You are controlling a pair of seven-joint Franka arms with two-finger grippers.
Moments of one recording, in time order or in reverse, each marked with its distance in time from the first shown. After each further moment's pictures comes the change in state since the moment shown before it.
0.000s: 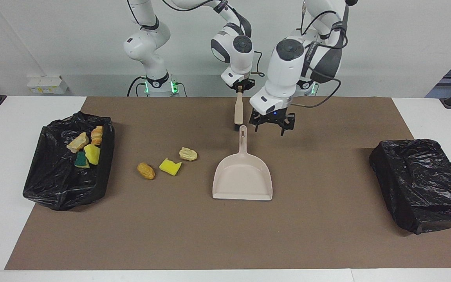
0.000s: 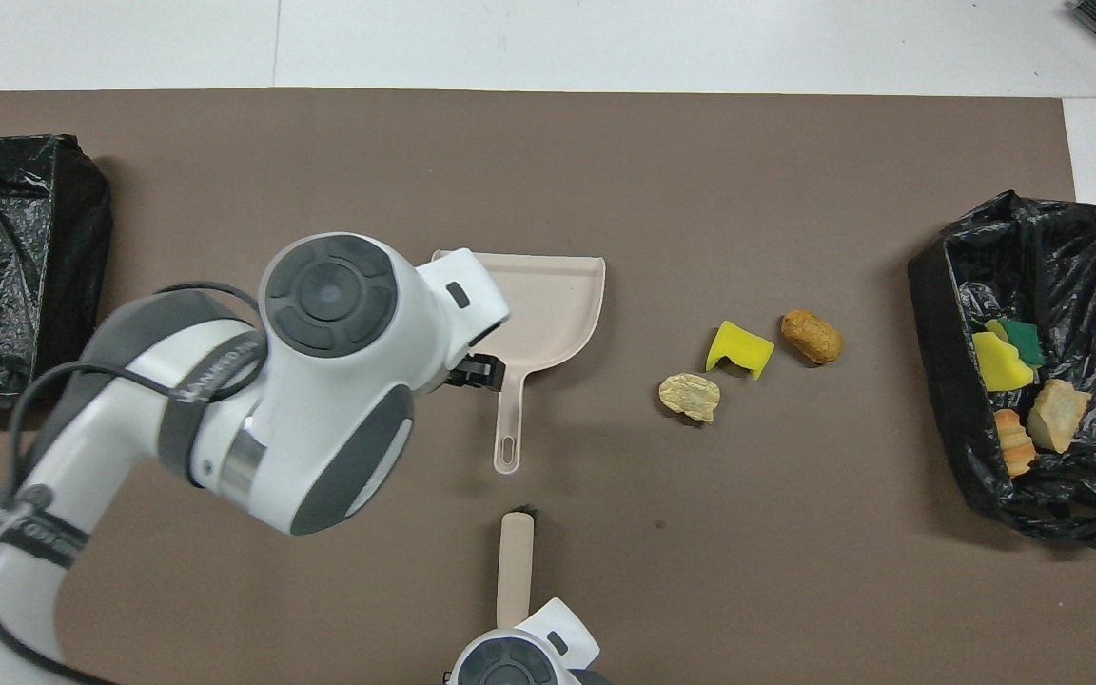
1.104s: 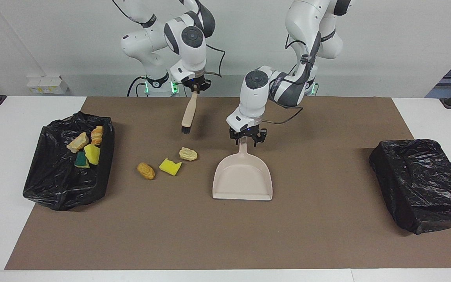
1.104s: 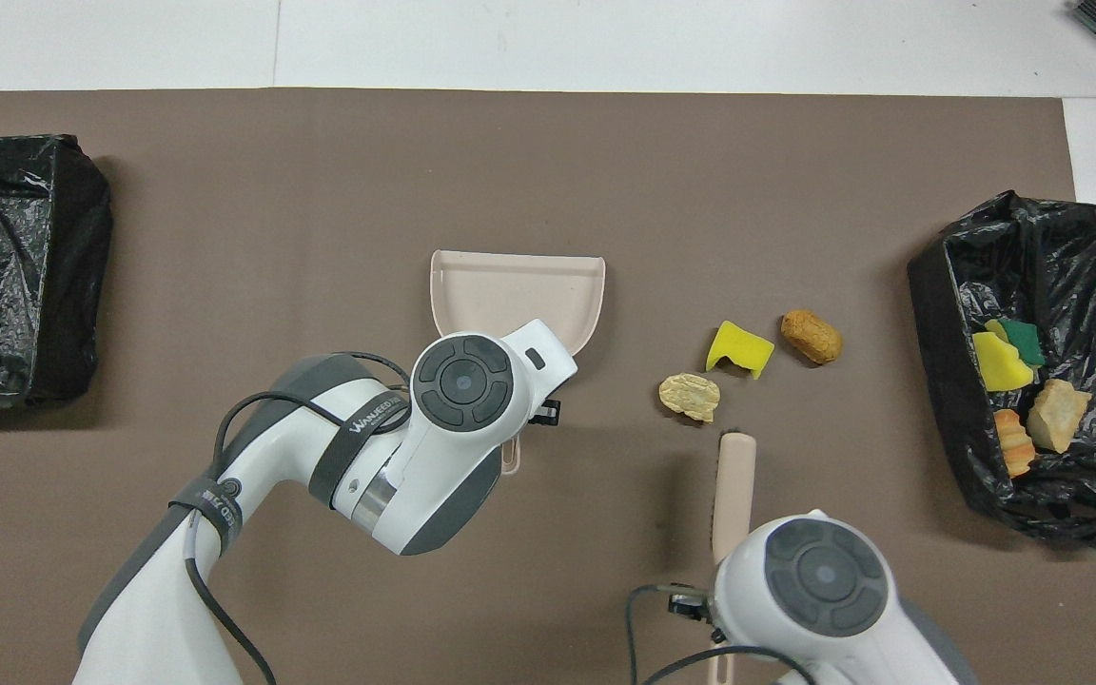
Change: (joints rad) left arm -0.089 0.084 0.000 -0.143 0.000 0.230 -0.160; right arm -0.489 -0.351 -0.020 -0.140 -0.276 -0.355 -0.228
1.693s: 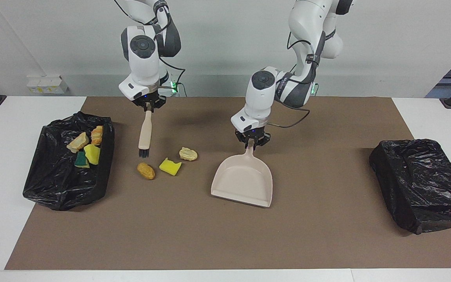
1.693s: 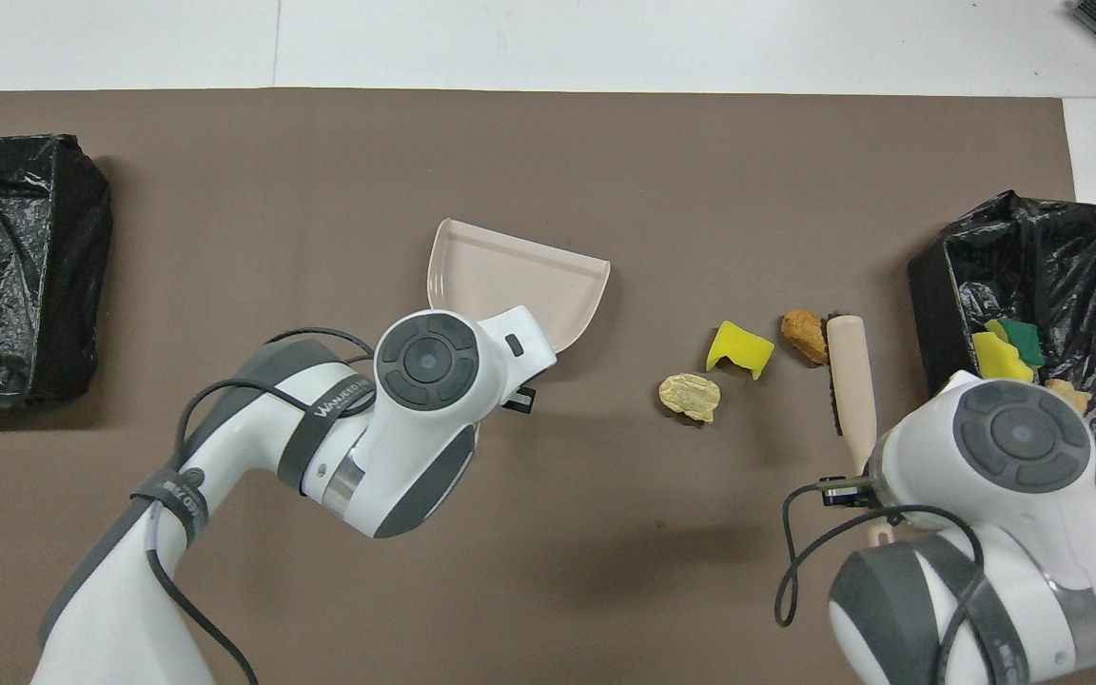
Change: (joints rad) left arm 0.047 -0.021 0.030 0.016 0.007 -0.012 0.263; right arm -0.322 0.121 -0.002 0.163 -0.290 0.048 -0.485
